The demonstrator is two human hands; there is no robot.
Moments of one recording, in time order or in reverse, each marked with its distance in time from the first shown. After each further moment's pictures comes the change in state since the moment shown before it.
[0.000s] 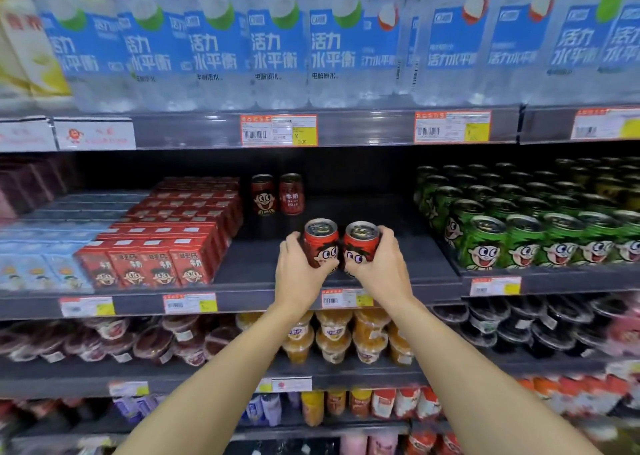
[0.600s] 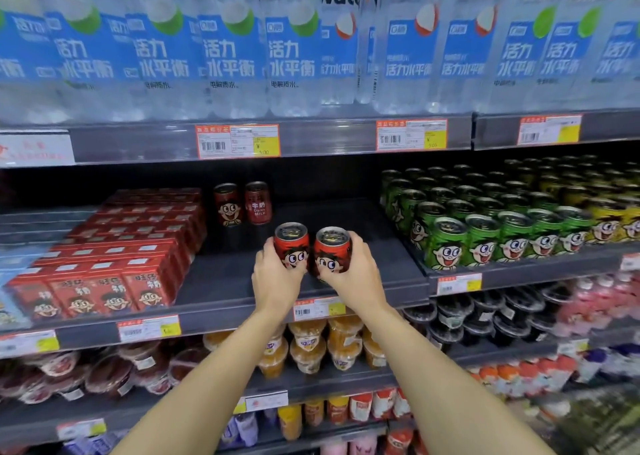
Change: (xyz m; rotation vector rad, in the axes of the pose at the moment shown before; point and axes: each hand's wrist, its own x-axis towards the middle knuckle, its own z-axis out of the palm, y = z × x) left_hand 0.015 0.009 0.018 -0.028 0.045 -0.046; right_hand 0.000 0.008 -0.001 0.040 0.017 -0.043
